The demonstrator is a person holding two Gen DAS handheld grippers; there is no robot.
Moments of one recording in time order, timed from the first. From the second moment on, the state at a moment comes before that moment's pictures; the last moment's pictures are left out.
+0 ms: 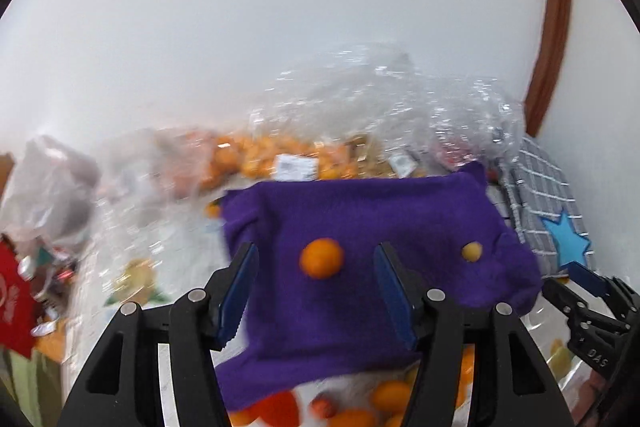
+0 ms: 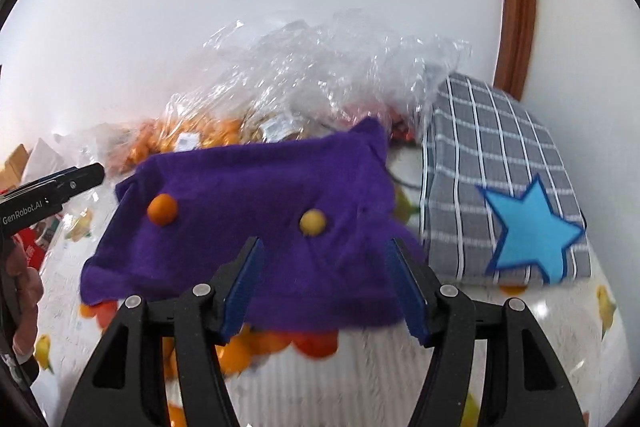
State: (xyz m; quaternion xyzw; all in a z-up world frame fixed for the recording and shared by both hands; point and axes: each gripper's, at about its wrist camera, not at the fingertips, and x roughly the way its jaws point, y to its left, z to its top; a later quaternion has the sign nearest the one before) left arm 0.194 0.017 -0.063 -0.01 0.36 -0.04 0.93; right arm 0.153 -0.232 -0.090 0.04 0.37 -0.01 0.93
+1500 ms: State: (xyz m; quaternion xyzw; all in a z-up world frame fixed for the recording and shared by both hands) left arm 0.122 0.077 -0.126 -0.07 0.42 -0.03 0.91; right arm 0.134 -0.206 -0.161 0.10 0.45 0.08 0.89
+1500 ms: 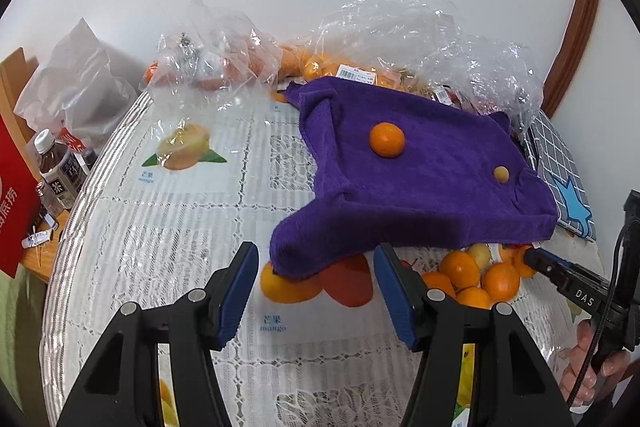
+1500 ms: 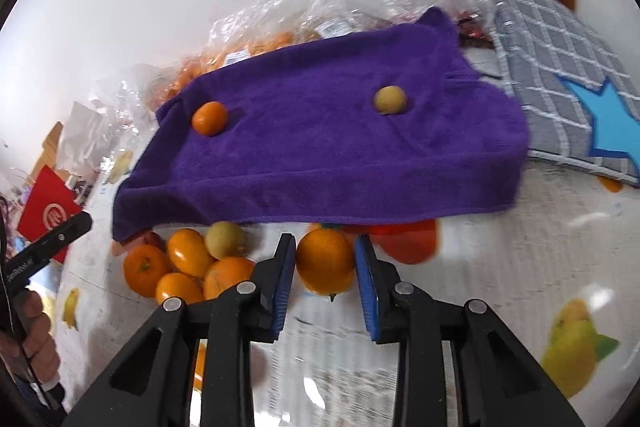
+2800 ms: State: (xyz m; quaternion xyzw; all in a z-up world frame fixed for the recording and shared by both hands) left arm 0.122 0.011 -0.160 -0.13 0.46 -0.10 0.87; right arm 0.091 -0.219 -0.168 0.01 0.39 0.06 0.92
